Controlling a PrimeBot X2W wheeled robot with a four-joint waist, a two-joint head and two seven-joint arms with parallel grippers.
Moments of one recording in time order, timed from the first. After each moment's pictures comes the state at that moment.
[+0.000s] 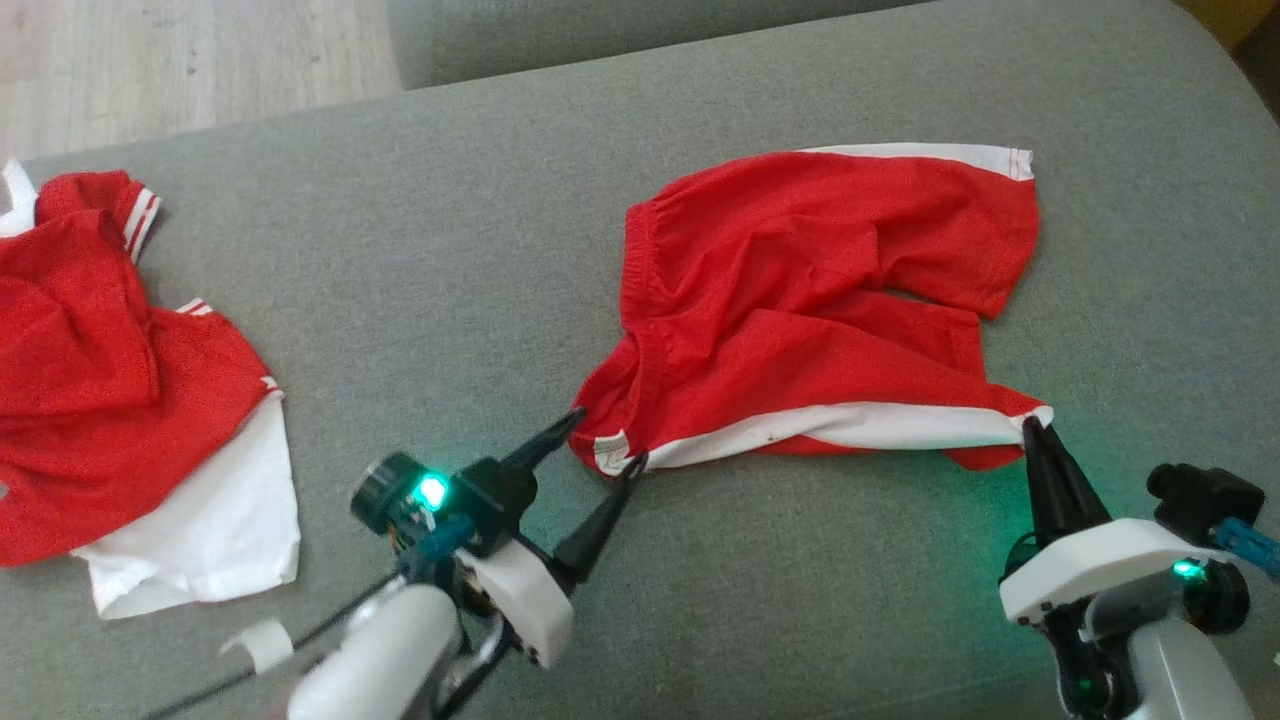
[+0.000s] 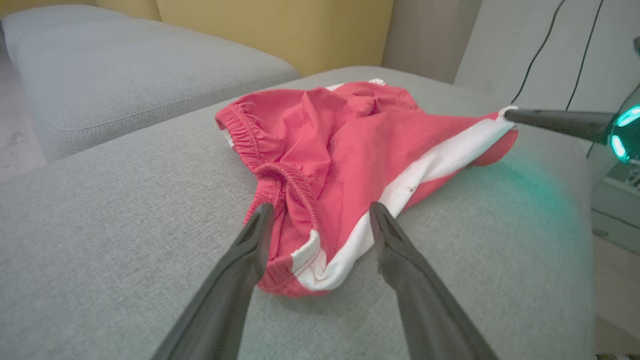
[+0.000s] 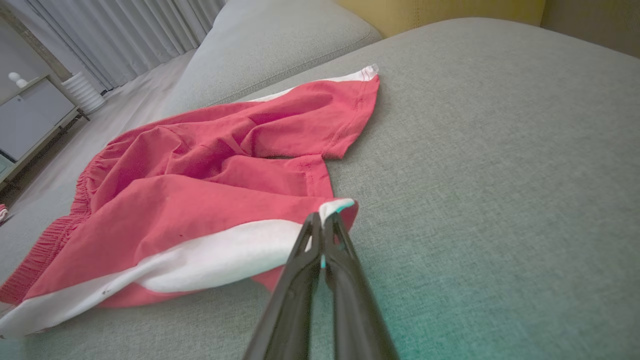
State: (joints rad) left arm -0.36 0.23 -0.72 0.37 -0.33 -0.13 -0.08; right arm -0.07 -0.08 -0.01 0.32 0.38 0.13 -0.01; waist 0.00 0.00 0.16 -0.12
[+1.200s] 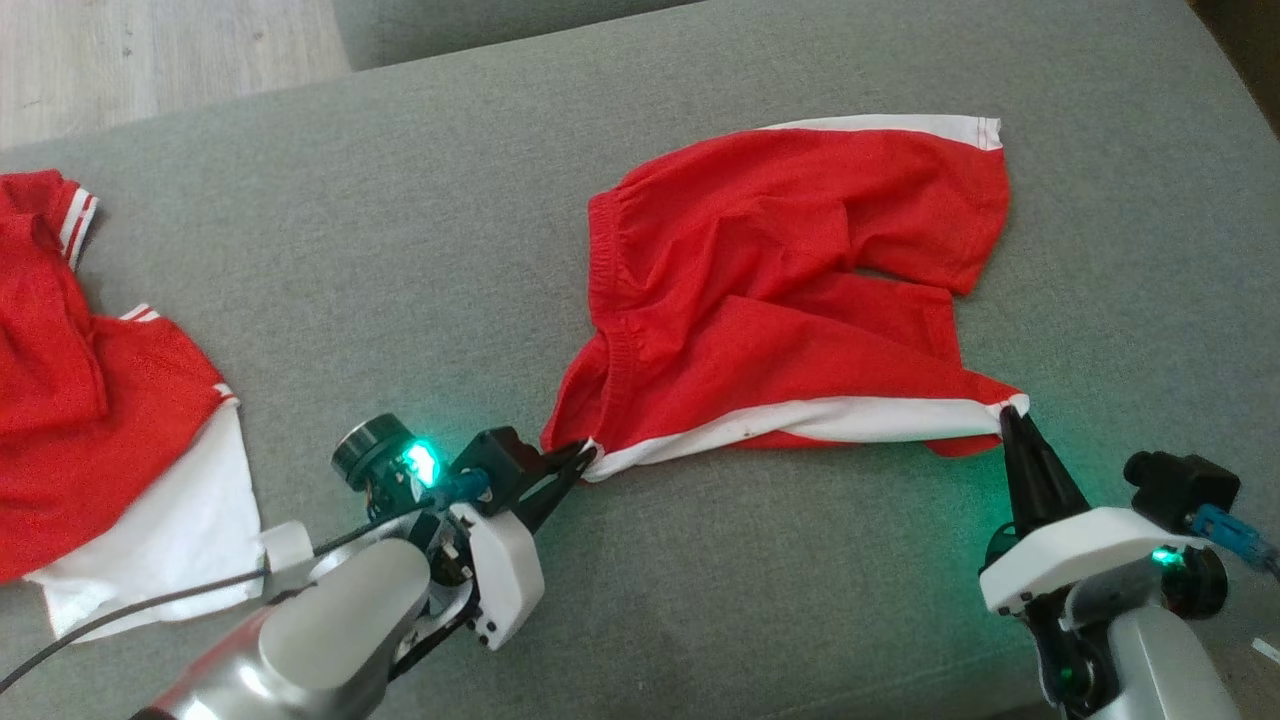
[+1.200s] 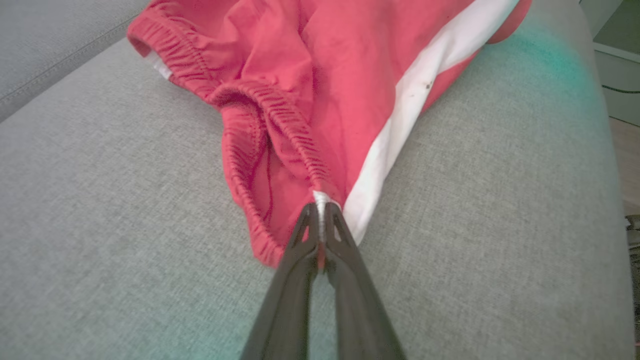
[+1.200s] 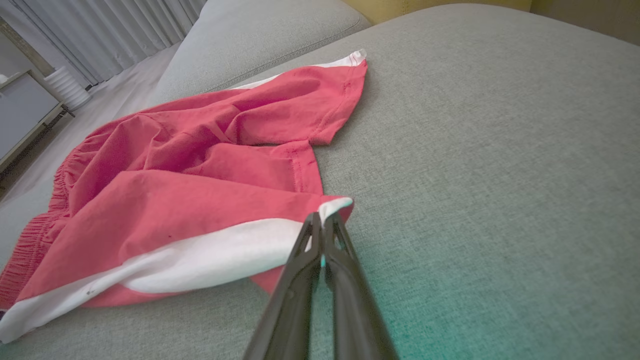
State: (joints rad) left arm -0.60 0.37 -1.07 0.48 -0.49 -0.13 0.04; right arm -0.10 -0.06 0.00 0.34 0.36 0.13 -0.01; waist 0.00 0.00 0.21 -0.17
